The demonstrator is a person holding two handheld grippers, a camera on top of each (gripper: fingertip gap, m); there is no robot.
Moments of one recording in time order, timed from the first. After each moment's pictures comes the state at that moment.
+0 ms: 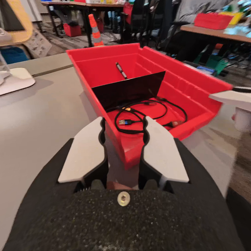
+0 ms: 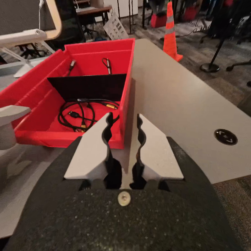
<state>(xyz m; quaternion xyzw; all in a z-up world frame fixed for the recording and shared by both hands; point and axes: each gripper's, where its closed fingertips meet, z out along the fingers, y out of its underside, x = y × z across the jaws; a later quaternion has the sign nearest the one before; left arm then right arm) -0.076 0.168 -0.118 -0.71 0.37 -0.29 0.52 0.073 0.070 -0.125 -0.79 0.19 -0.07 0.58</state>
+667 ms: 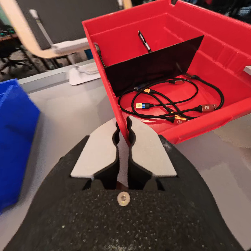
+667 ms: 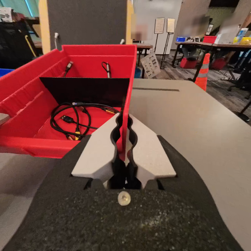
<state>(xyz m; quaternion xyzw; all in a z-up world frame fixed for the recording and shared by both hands) -0.231 0.210 -0.093 -0.77 0.26 -0.11 0.57 -0.051 0.171 -0.076 -0.75 0.05 -0.06 0.66</state>
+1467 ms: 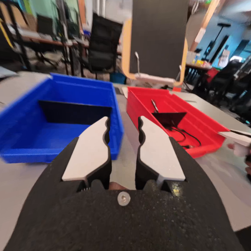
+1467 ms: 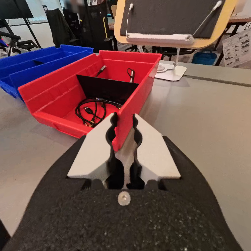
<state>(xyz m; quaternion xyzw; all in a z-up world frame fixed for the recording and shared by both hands) -0.469 0.215 -0.037 -0.73 0.09 -0.20 0.65 -0.139 0.199 -0.110 -0.78 -0.11 0.12 0.61</state>
